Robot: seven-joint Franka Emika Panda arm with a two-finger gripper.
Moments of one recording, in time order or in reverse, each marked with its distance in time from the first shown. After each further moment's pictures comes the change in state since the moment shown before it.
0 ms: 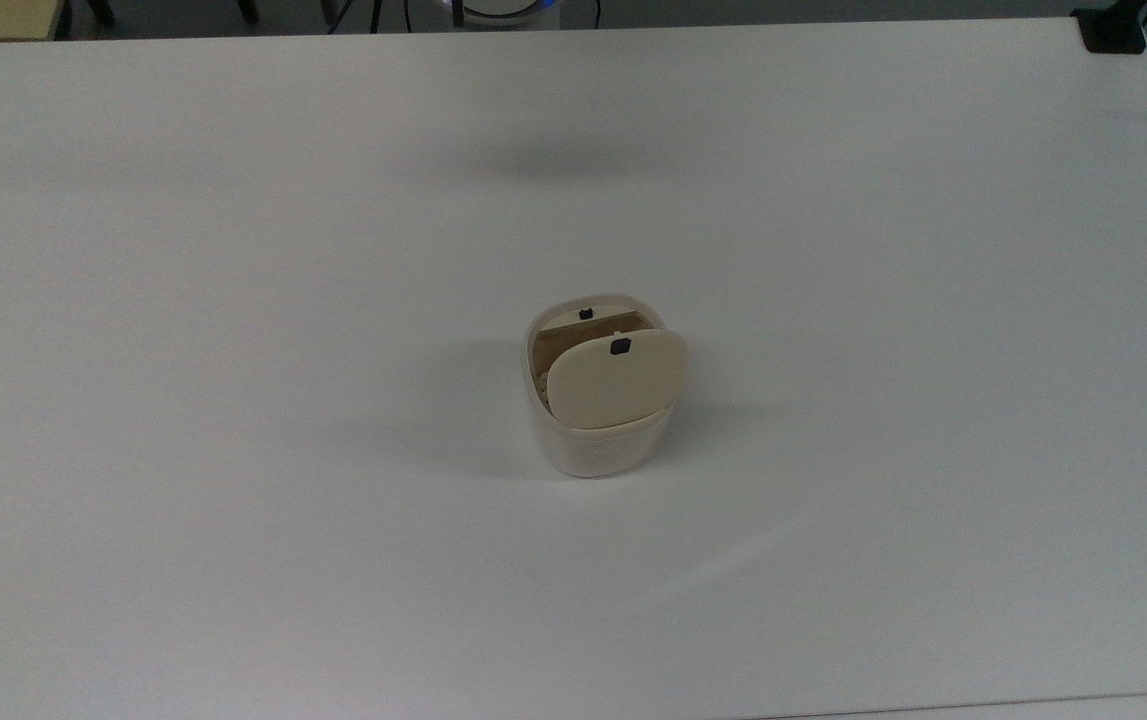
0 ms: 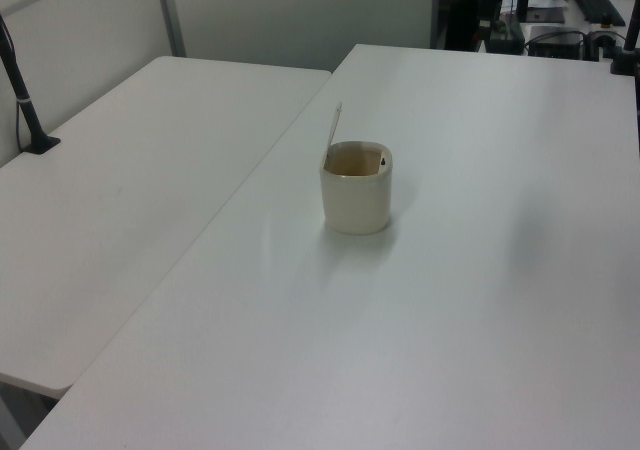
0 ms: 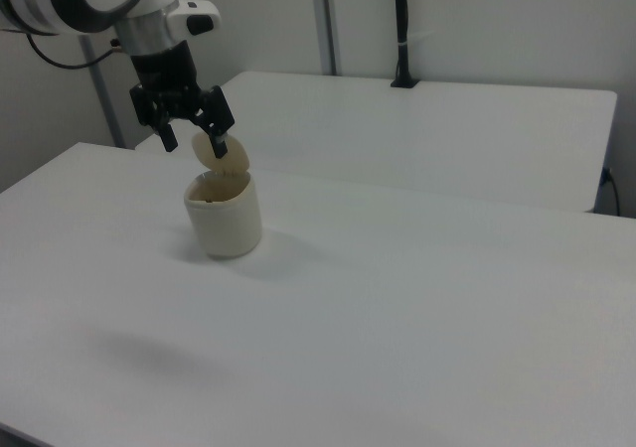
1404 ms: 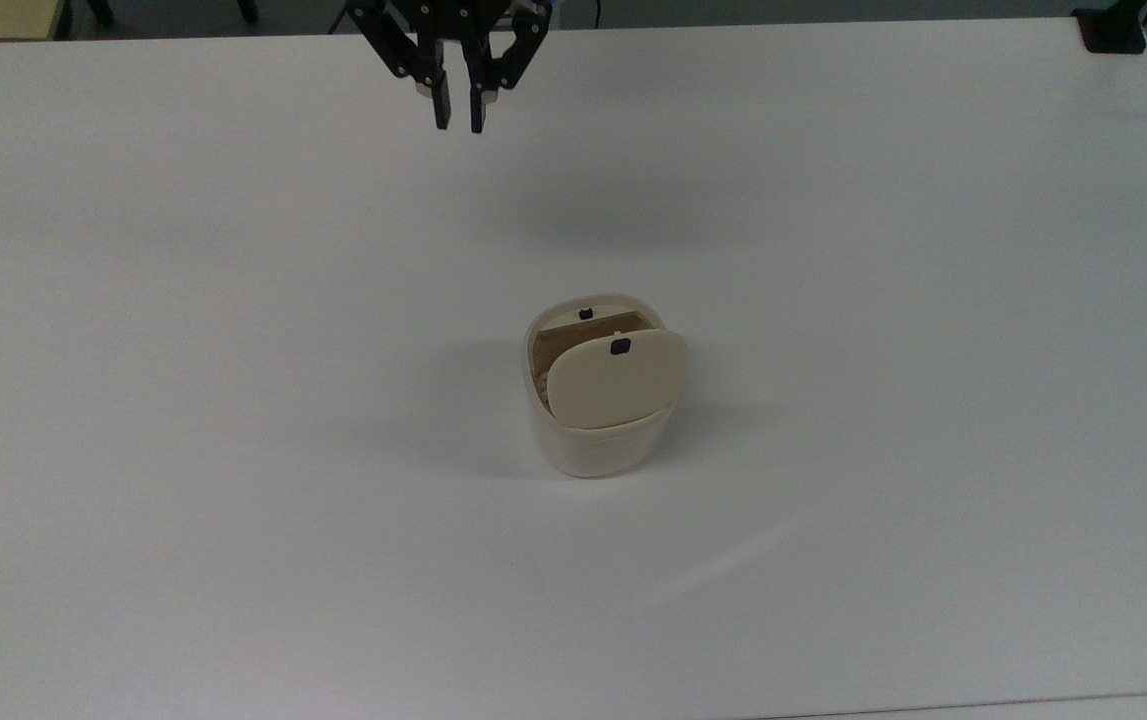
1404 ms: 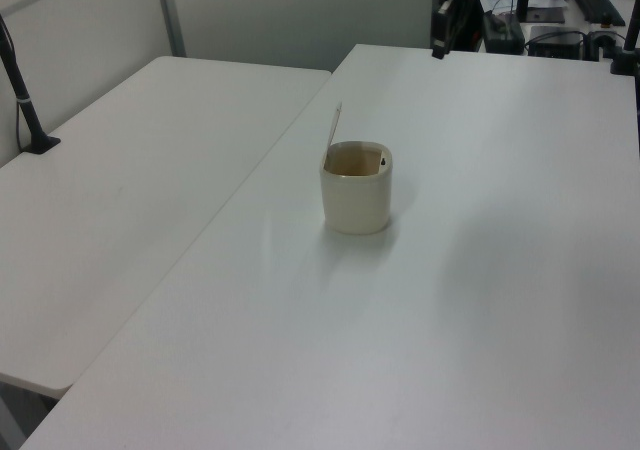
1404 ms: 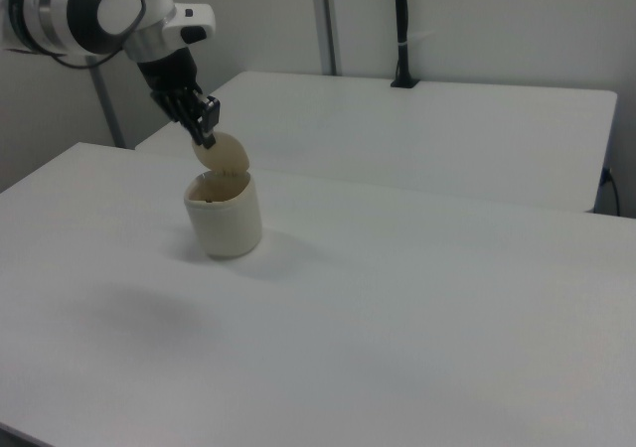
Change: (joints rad) arm 0.073 0.089 0.009 0.003 0.014 0.248 0.302
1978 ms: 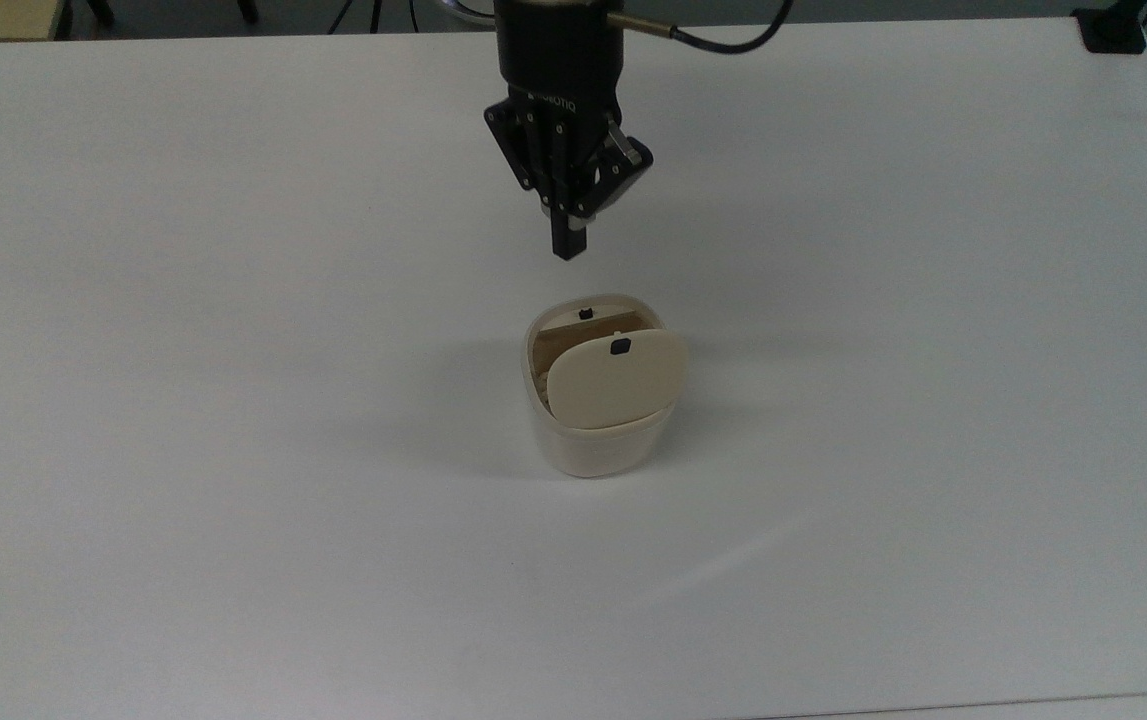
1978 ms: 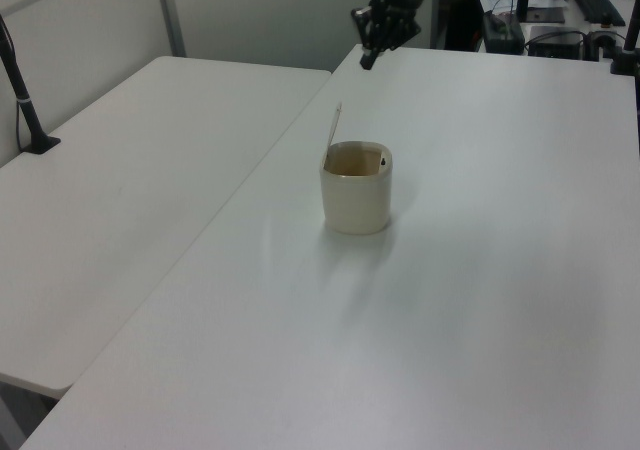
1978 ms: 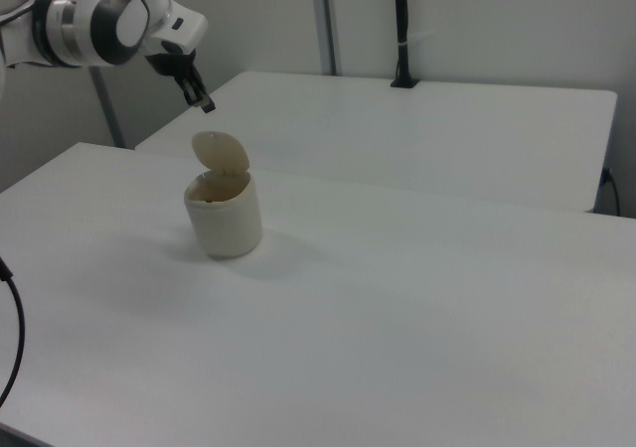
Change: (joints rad) arm 0.099 0.214 0.001 0.171 0.000 0.265 0.723
